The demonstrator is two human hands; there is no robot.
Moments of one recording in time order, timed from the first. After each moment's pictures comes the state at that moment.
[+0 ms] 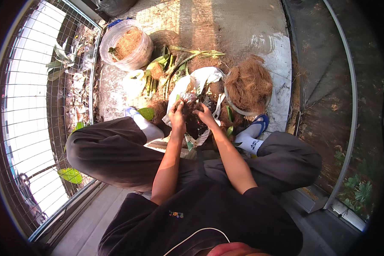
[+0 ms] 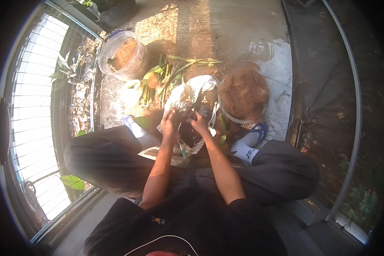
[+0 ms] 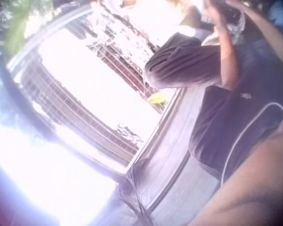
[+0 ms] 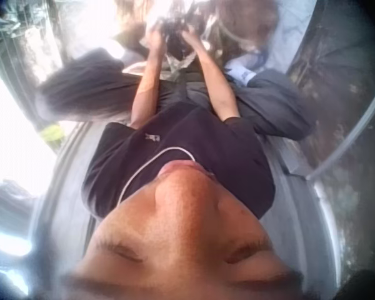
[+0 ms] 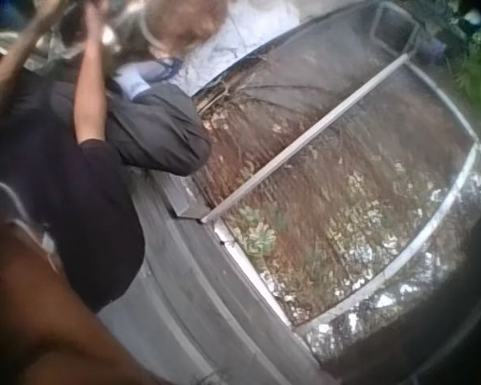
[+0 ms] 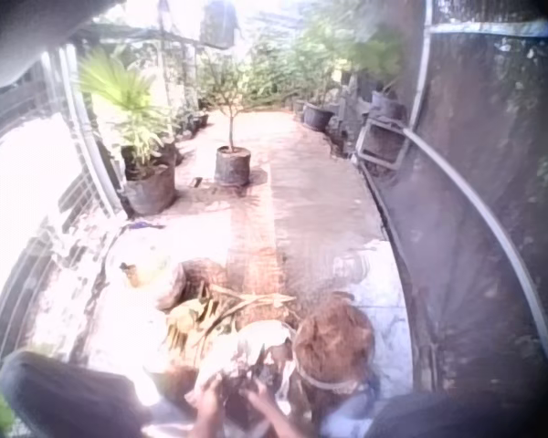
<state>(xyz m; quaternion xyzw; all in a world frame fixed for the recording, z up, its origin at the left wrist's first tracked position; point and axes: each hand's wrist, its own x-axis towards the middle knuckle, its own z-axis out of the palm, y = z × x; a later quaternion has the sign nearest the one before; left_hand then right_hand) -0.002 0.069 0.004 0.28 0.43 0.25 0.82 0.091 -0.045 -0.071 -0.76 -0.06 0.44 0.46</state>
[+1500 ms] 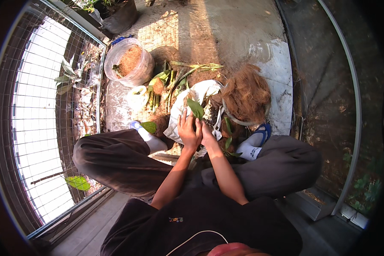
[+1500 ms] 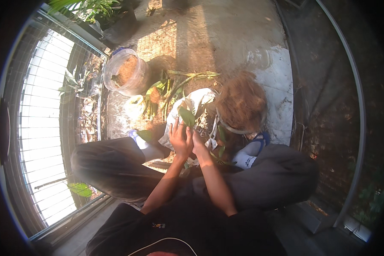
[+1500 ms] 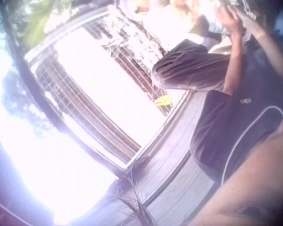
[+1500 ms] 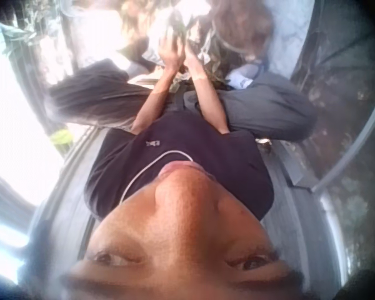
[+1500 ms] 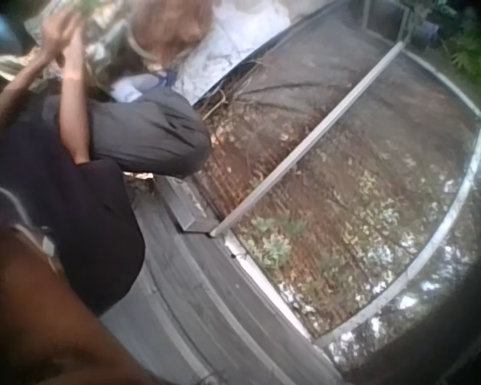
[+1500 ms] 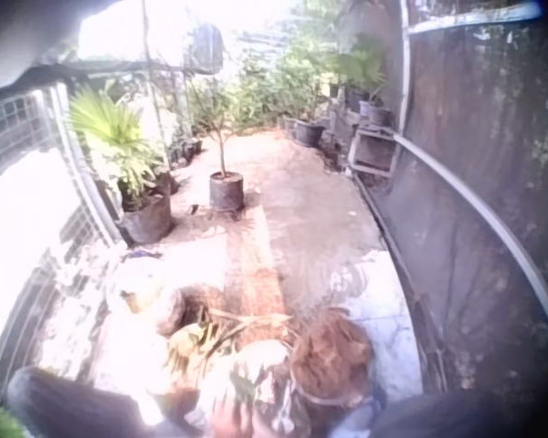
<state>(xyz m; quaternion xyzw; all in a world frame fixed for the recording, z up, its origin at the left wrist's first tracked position) 0.022 0.019 0.075 0.86 0.30 0.30 0.27 0.069 -0.038 -0.005 -0.40 0.20 0.52 0.73</state>
